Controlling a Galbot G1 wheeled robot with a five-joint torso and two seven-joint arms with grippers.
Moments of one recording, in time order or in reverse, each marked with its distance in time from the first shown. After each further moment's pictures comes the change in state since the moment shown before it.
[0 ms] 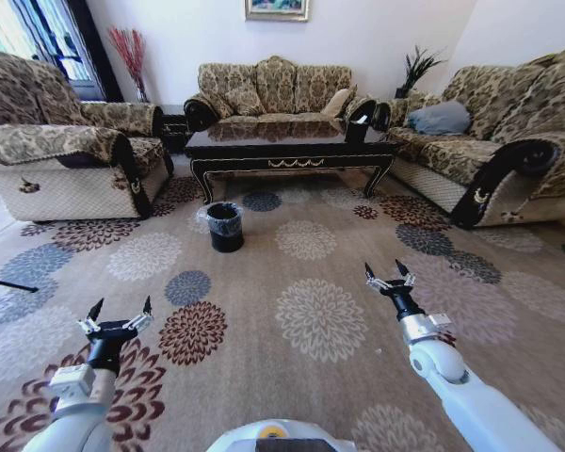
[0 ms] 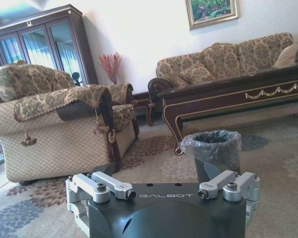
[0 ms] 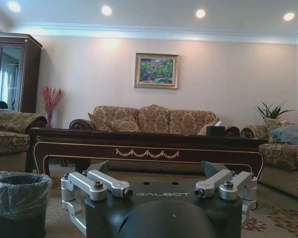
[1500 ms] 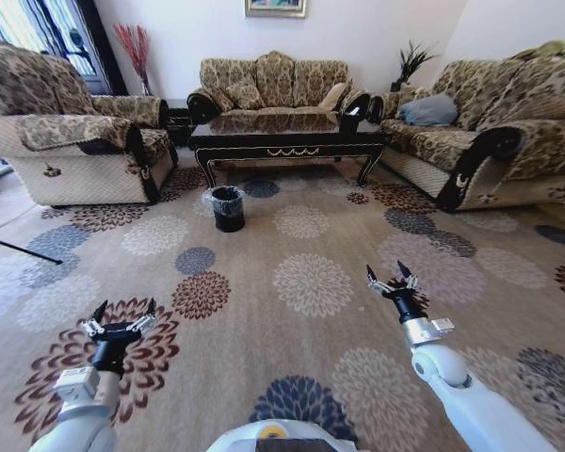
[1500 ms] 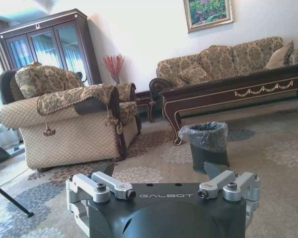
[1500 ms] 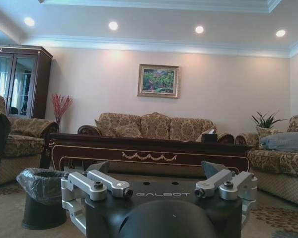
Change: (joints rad) left arm 0.022 -0.012 0.005 -0.029 0.008 0.003 -0.005; right arm -0.028 0.014 0.032 0.001 -0.017 0.037 -0.031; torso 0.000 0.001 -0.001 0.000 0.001
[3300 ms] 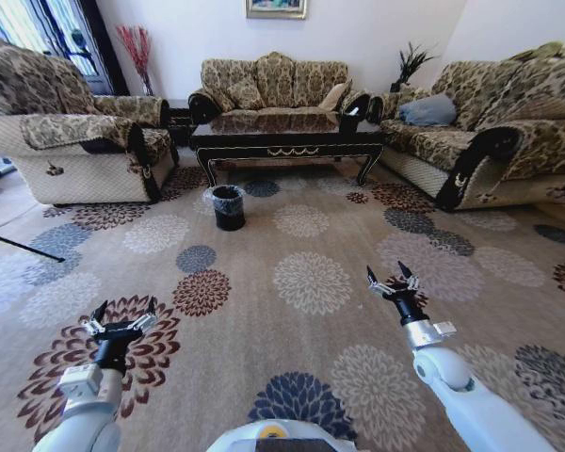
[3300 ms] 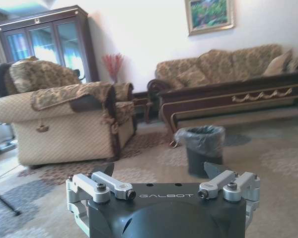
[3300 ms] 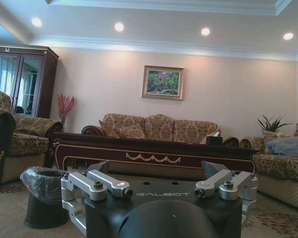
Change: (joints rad) left arm -0.030 -0.003 0.006 0.026 -0.042 -0.021 0.023; right arm -0.021 0.011 0.012 0.006 -0.029 0.020 -0.017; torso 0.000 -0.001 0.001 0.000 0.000
